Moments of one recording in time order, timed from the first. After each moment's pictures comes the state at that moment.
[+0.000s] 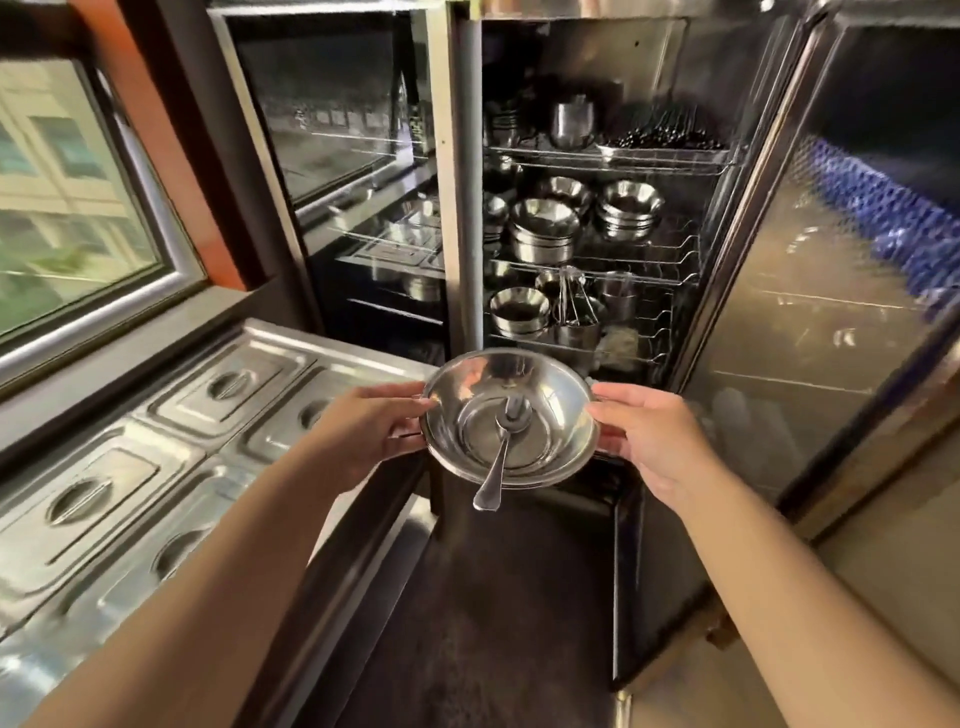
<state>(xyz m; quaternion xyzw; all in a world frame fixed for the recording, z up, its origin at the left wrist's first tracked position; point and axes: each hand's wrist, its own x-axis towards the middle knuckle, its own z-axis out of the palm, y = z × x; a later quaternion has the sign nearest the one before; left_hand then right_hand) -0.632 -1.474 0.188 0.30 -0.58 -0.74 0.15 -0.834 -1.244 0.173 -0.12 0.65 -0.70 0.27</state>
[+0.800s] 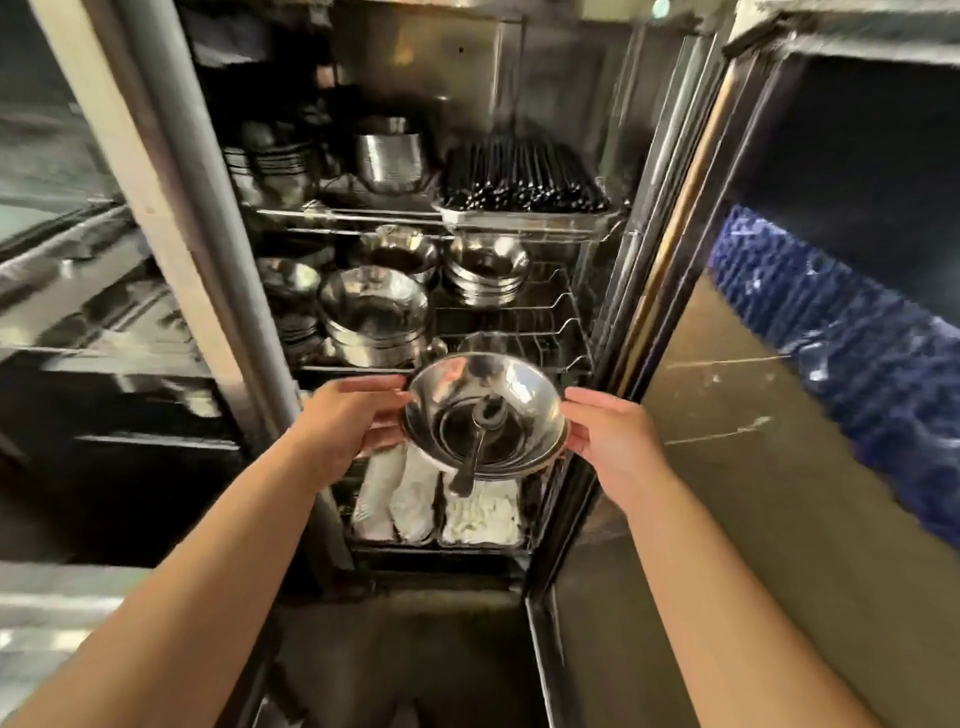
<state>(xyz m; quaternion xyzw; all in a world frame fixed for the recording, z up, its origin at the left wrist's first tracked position) -1.079 -1.618 0.181 0.25 -0.60 -0.76 0.08 -1.178 -1.359 0.173 0.07 0.65 -0.75 0.13</state>
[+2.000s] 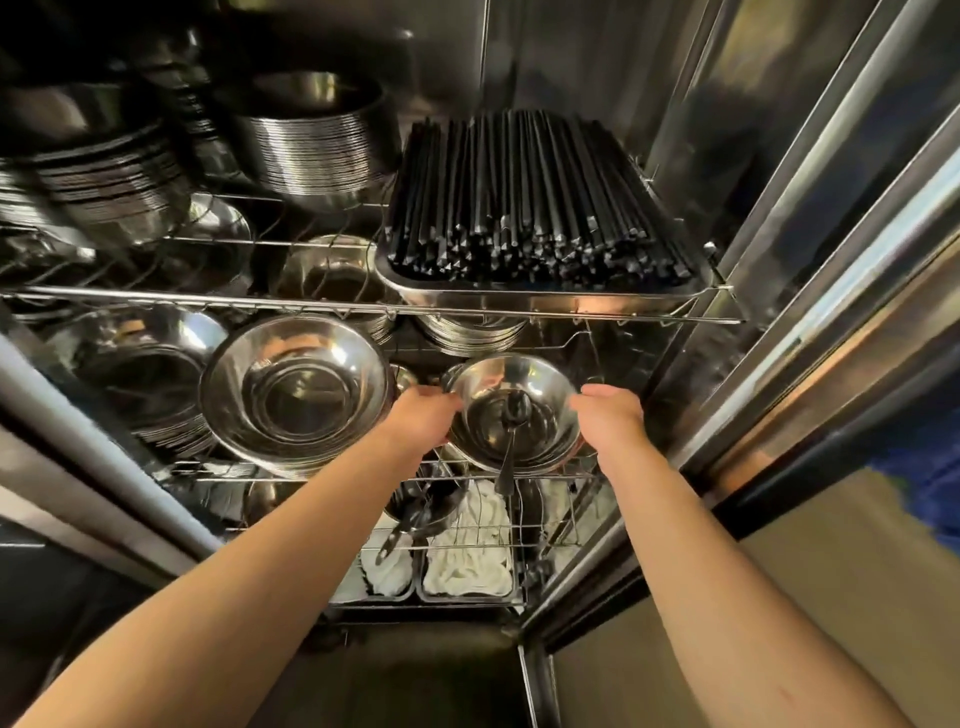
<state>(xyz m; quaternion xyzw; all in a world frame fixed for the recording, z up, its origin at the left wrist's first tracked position) -1.377 -1.649 0.124 0.32 -0.69 -0.65 -0.04 -1.467 -1.446 0.110 0.14 0.81 -0.57 0.07</state>
